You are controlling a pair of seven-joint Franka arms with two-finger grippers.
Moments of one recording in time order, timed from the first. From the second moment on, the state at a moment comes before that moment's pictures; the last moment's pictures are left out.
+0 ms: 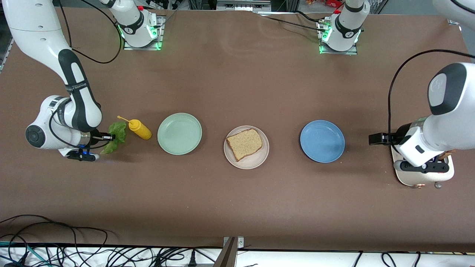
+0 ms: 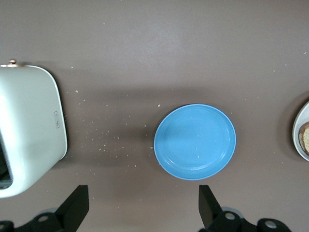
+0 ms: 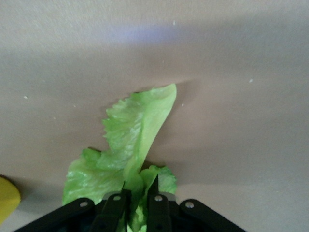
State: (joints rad) left arm 0.09 0.47 -0.20 -1.25 0.06 1.54 -0.08; right arm 0.03 0.62 -0.16 -1.80 0.18 2.12 -0.13
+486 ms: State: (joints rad) left arm 0.14 0.42 -0.20 -1.25 0.06 1.54 -0.08; right arm 0.03 0.59 -0.19 -1.55 0.15 1.82 -0.14
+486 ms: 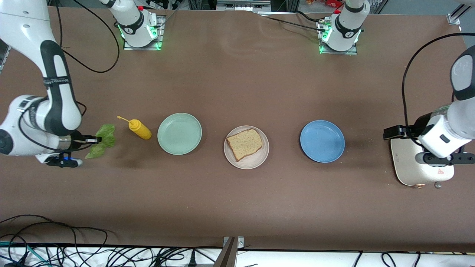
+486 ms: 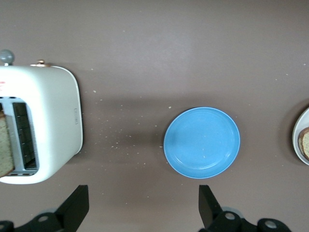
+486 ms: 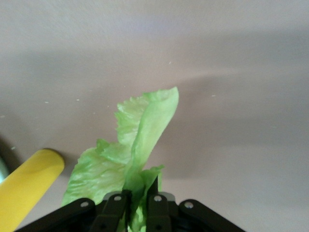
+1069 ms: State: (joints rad) left arm 0.15 0.40 -0.20 -1.26 0.06 1.51 -0.07; right arm 0.09 0.56 -0.17 -1.31 0.15 1.56 0.00
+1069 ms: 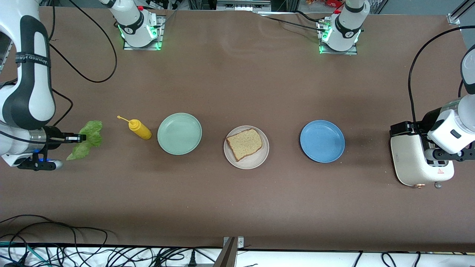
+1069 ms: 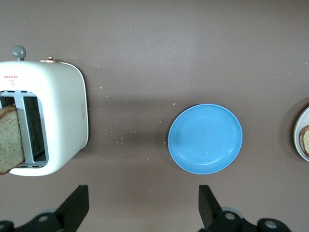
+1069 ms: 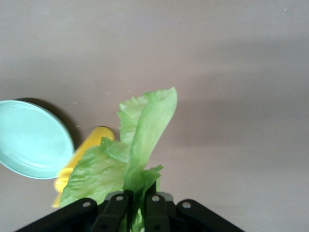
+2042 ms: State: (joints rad) left arm 0.19 0.40 -0.20 -1.26 0.06 1.51 0.01; right arm 0.57 0.65 -0.07 -1.31 0.22 1.90 0.94
